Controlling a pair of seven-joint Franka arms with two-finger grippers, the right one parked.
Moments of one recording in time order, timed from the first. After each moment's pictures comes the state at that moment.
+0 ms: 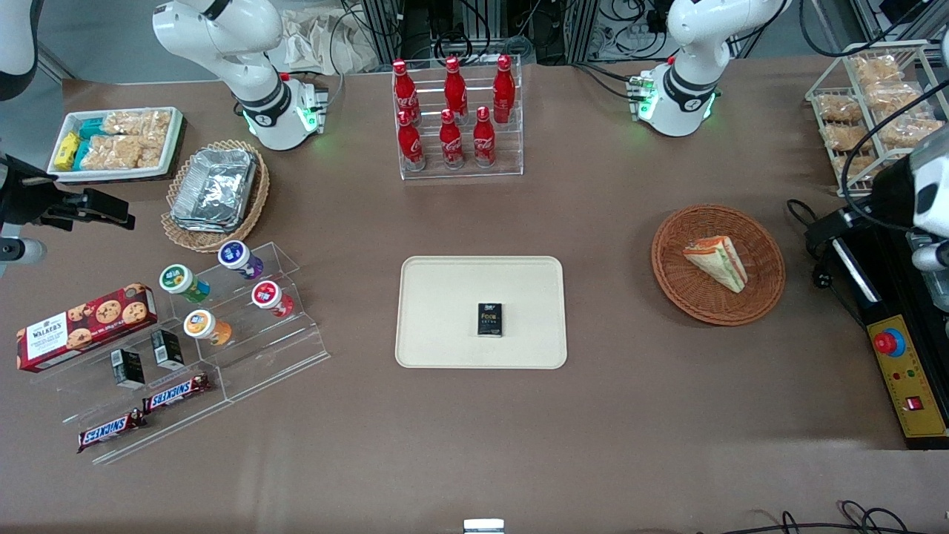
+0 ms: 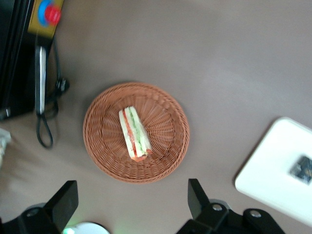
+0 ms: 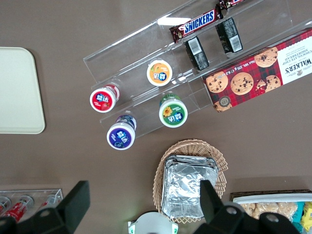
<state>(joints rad) 0.36 0.03 -0.37 -1.66 0.01 1.60 -0.52</state>
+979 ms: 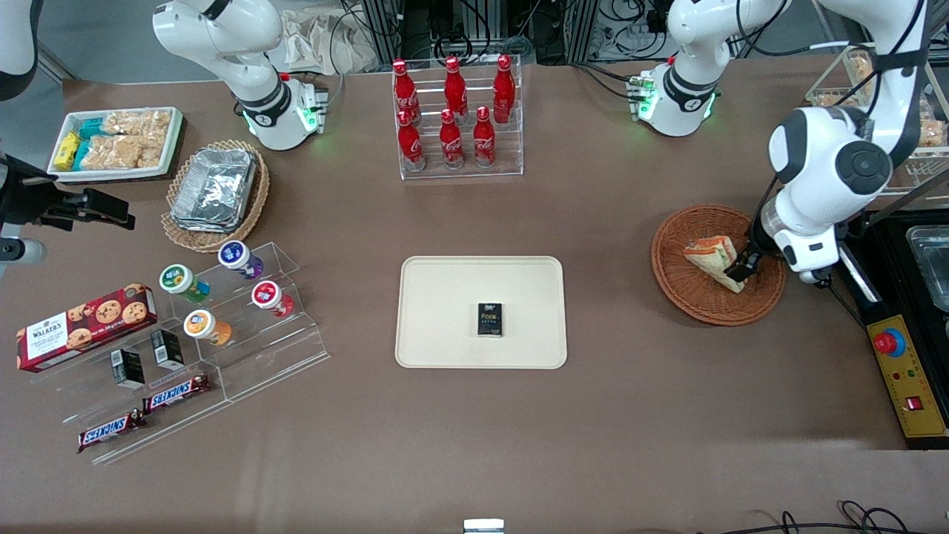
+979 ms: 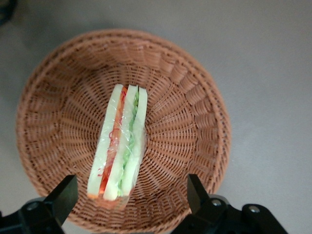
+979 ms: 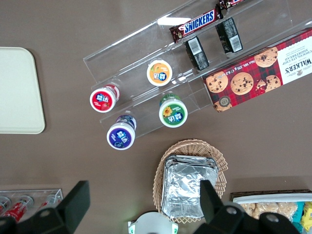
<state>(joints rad) 0.36 0.00 -0.38 -2.40 0.02 2.36 -1.03</state>
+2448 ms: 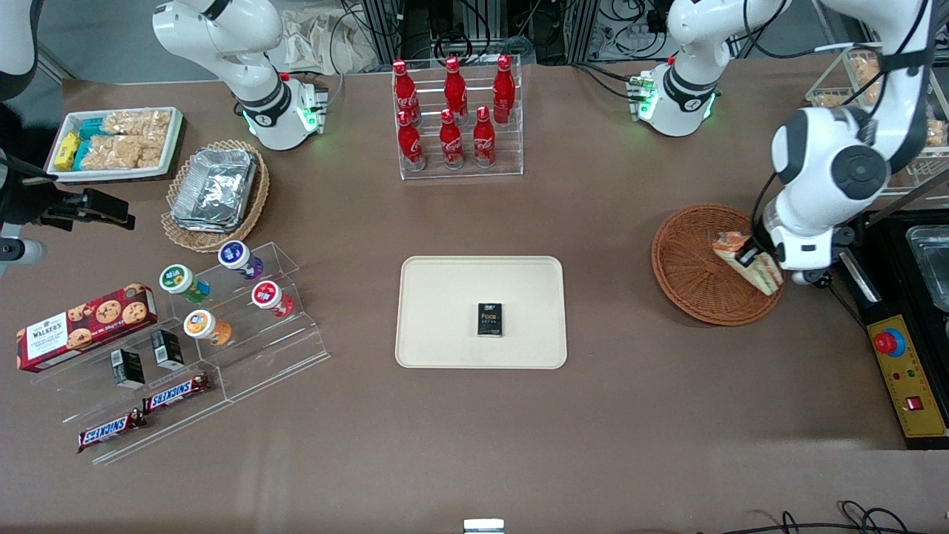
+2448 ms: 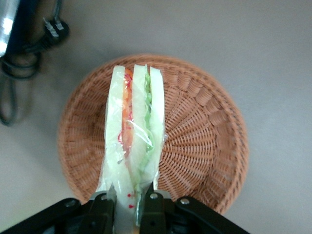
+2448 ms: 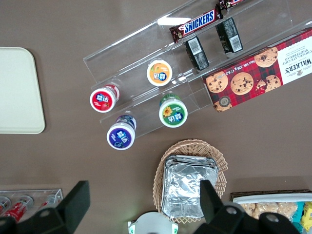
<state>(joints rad) 0.36 -0.04 -0.37 -2.24 0.10 2.10 -0.80</state>
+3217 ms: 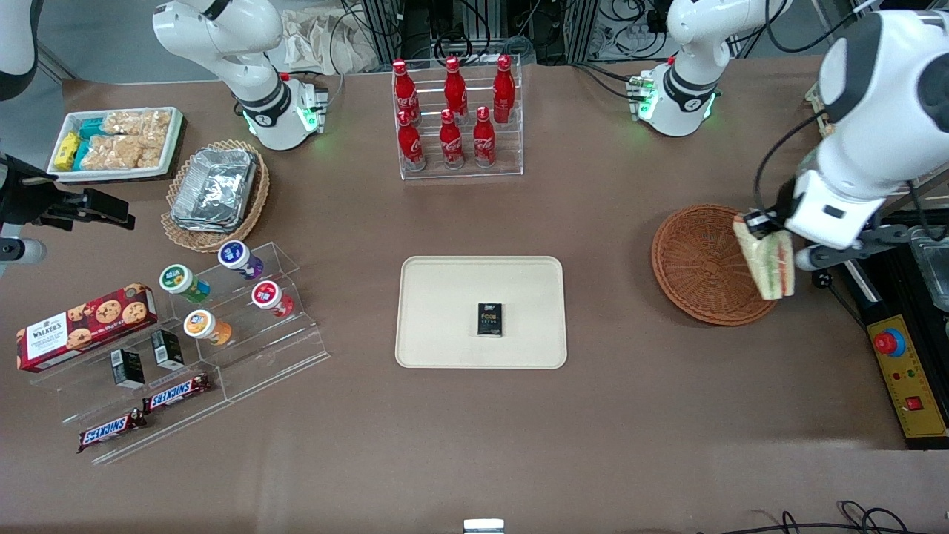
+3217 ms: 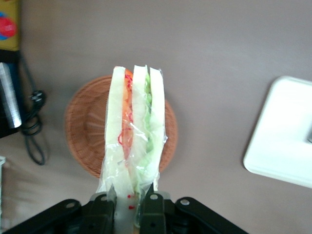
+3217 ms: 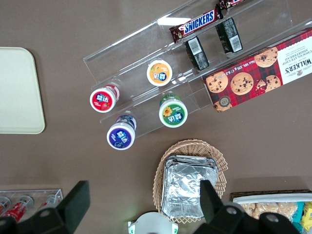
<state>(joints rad) 0.33 0.00 -0.55 -1.77 0.05 1.67 -0.41</state>
